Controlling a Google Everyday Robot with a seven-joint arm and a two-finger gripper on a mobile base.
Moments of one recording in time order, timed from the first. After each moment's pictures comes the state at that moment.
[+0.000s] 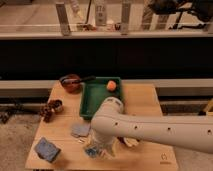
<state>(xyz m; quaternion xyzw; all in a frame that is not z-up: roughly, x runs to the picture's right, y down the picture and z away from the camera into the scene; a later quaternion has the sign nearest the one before) -0.026 0.257 0.646 -0.24 -0.29 -0.56 0.74</state>
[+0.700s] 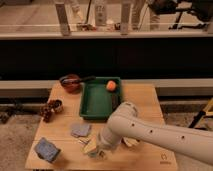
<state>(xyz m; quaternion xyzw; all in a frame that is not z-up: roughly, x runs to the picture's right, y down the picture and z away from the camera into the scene) -0.026 0.273 0.655 -0.12 -0.41 -0.65 0.63</state>
